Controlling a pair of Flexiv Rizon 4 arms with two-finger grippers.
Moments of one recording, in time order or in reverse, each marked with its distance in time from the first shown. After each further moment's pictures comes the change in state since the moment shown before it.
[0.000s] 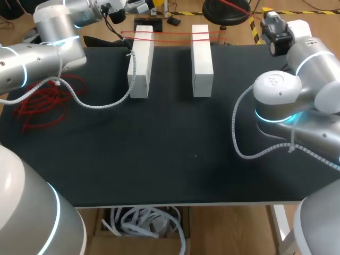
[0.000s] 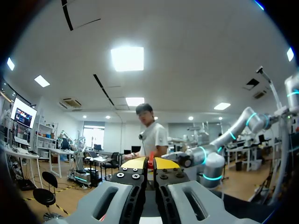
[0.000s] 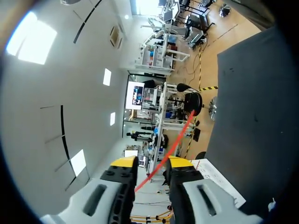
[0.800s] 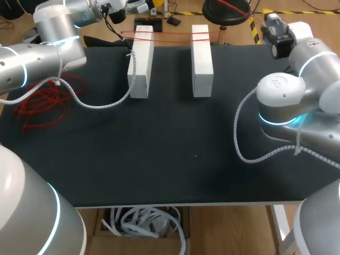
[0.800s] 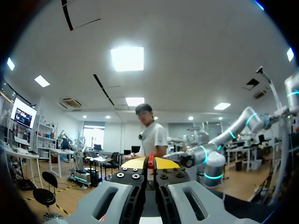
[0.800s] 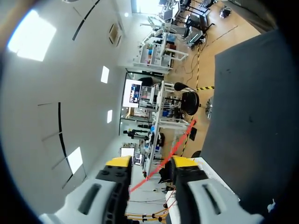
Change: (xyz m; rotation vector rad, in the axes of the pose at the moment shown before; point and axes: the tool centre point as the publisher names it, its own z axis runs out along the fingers) left arm 0.000 0.000 0.000 0.000 0.000 0.000; right arm -0.008 -0.001 -0.009 0.018 -0.032 -0.019
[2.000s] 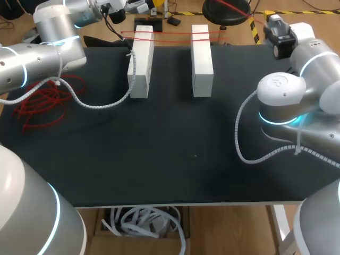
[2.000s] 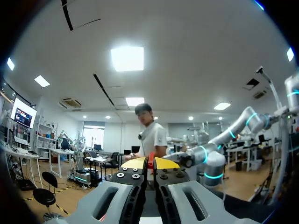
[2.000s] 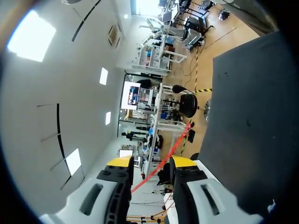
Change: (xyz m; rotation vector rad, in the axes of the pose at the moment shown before) left arm 0.000 0.000 0.000 0.000 0.000 0.000; right arm -0.003 0.008 -0.001 -0.022 -0.011 -0.002
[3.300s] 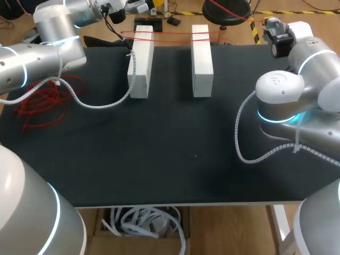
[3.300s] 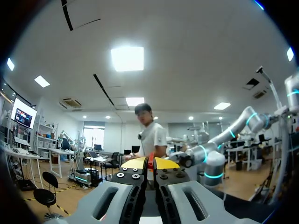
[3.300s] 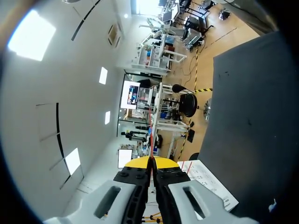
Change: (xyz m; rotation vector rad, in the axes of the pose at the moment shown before) left arm -0.004 0.003 -0.002 -0.014 -0.011 0.012; right arm 0.000 -0.003 0.006 0.006 -0.005 -0.006
